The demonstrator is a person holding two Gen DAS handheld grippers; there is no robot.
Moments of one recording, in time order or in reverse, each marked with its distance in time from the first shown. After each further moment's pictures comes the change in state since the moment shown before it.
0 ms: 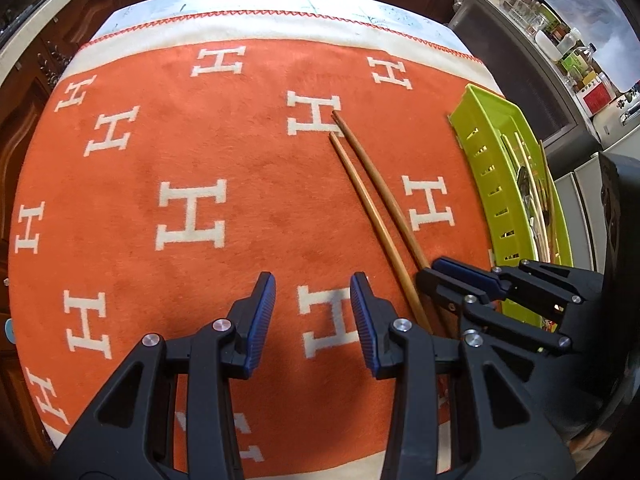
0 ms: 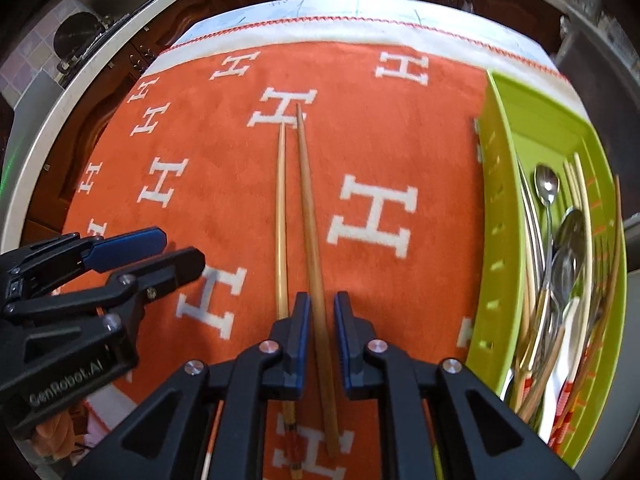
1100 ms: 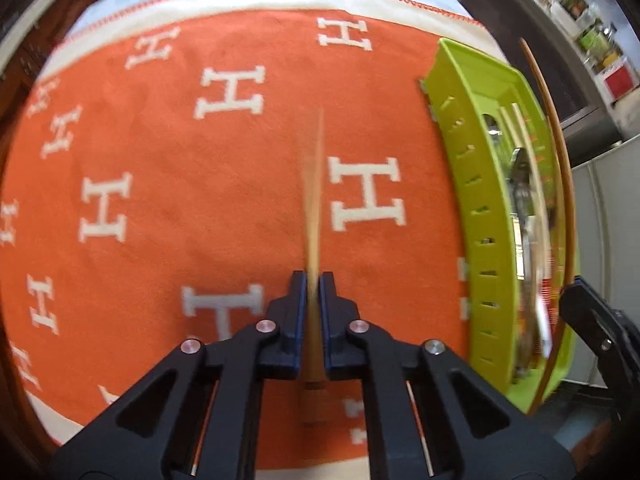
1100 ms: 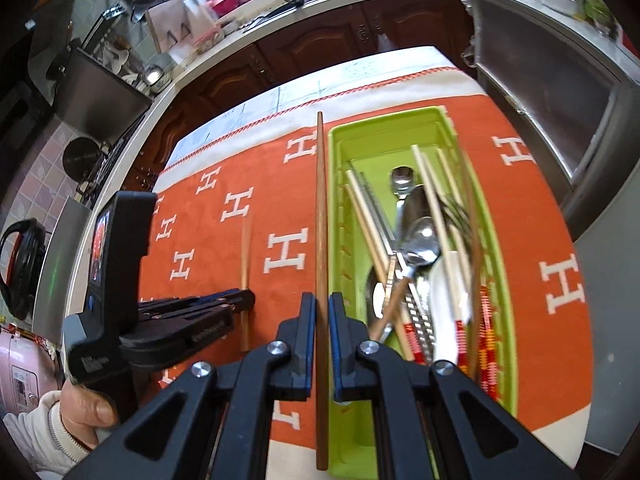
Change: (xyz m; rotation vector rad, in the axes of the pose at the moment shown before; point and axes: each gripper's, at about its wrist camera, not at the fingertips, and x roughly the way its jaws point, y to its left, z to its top) left arm 0.039 -0.091 0.012 -0.023 0.113 0.062; right arm -0.099 -0.108 -0.057 0.315 -0.245 0.156
